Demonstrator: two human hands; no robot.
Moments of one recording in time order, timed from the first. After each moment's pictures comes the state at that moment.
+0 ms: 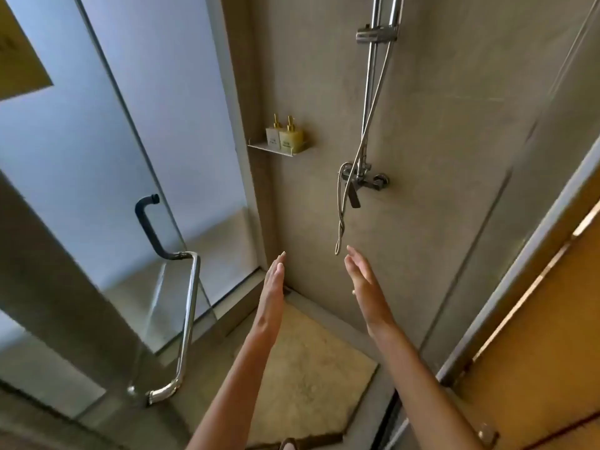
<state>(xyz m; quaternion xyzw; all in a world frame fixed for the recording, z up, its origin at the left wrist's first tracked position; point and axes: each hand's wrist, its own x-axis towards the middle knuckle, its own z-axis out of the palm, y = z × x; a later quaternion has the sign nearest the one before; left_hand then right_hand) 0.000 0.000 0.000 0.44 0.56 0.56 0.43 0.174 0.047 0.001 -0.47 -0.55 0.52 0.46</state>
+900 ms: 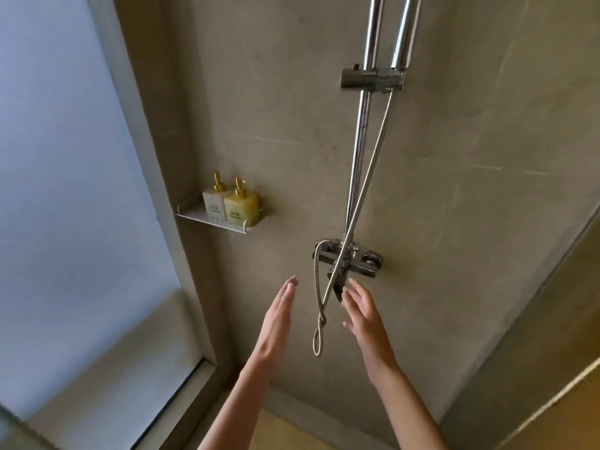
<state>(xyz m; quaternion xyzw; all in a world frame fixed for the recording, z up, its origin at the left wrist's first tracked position) -0.050 0.396 0.012 0.50 0.48 0.50 0.52 0.115 0.377 0.010 -0.52 -0.46 0.47 0.54</state>
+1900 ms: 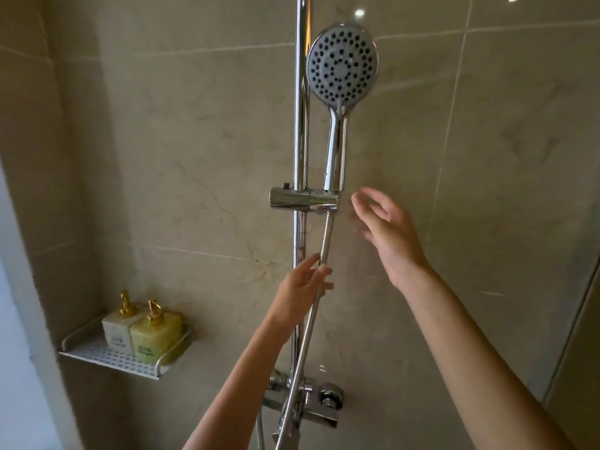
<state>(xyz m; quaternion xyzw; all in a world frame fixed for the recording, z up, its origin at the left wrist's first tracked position) 0.094 0.607 0.218 0.65 0.33 0.48 0.48 0.249 0.579 0.305 -0.45 -0.56 0.24 0.66</state>
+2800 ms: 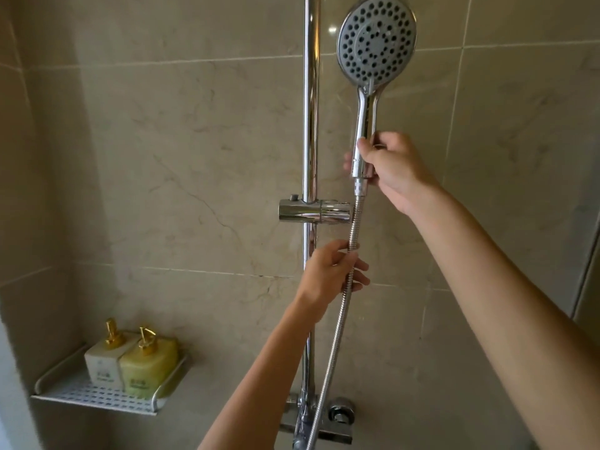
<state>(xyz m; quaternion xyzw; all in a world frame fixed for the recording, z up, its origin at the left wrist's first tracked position) 0.105 0.620 0.262 0.67 0.21 0.46 0.54 0.225 0.604 0.412 -0.47 -0.56 0.16 0.66</state>
